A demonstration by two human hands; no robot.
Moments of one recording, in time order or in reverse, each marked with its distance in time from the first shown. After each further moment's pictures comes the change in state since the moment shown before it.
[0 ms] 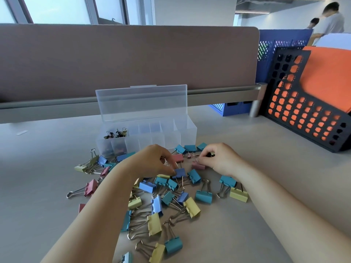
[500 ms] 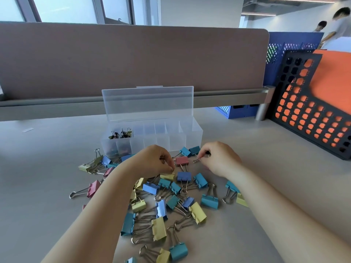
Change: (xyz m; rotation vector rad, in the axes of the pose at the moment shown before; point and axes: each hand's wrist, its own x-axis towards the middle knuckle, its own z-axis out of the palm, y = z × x) left_hand 0.008 -0.020 -0.001 -0.052 0.063 -0.035; right_hand 0.016 -0.011 0.011 -0.243 0.055 -0.025
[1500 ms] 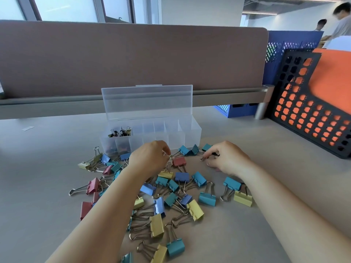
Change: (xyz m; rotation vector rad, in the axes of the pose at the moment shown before) left_hand 0.005 0.005 0.013 0.257 0.300 -0.086; right_hand -0.006 0.015 -0.015 0.069 -0.102 0.100
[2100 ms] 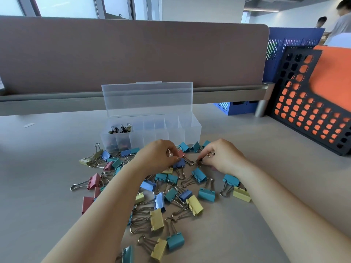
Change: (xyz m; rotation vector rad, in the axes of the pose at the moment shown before) left_hand -0.003 0.007 0.001 -0.168 -0.136 0.094; right_hand -0.004 -0.006 0.006 0.041 -0.007 -0.091
